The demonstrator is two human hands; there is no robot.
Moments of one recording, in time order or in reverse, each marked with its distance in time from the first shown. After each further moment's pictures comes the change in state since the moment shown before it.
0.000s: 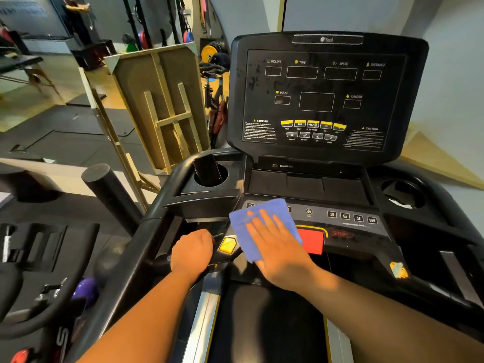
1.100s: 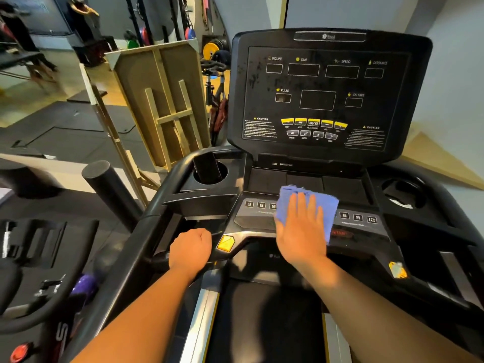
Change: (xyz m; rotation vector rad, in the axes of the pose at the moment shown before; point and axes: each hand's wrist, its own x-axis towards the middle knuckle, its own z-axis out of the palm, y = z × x) left_hand -0.003 0.005 -0.006 -0.051 0.023 -0.006; right_hand 0.010 0.031 -0.015 0.114 0.083 0.623
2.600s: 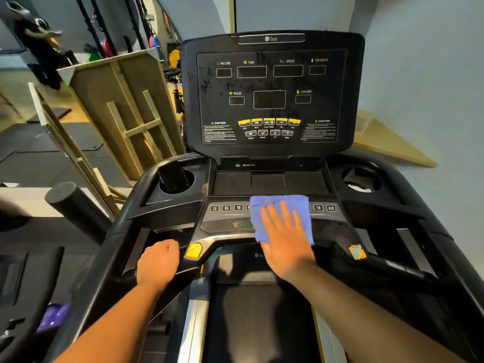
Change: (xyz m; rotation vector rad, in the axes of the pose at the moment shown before) left_hand 0.001 -0.001 0.007 0.044 0.029 -0.031; right_hand -0.030 0.054 0.009 -0.051 -0.021 -0.200
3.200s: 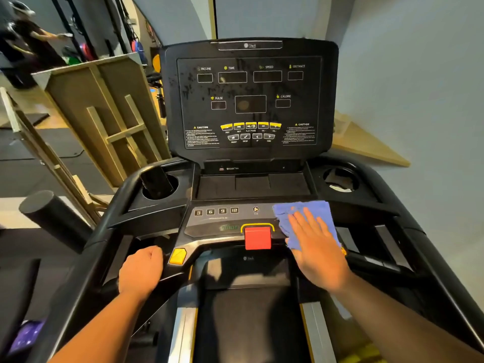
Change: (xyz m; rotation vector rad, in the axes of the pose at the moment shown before) left_hand -0.002 0.001 0.002 -0.002 0.024 -0.001; right_hand -0.048 0.088 -0.004 -0.078 0.081 0.071
